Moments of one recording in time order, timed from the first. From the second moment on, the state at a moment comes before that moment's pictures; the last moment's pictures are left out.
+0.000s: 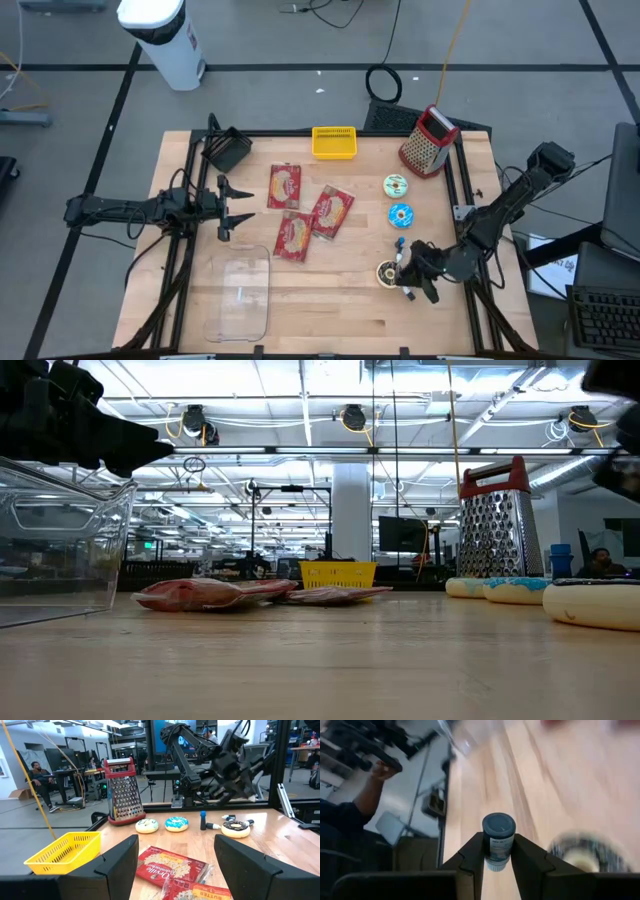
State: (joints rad) left arm -0.01 0.20 0.01 0.24 -0.10 0.10; right arm 0.78 1.00 0.39 0.14 0.37 0.94
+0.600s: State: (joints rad) left arm -0.01 0.20 0.01 0.42 -0.08 -0.02; right arm 0.40 1.07 0.39 0.57 0.39 0.25
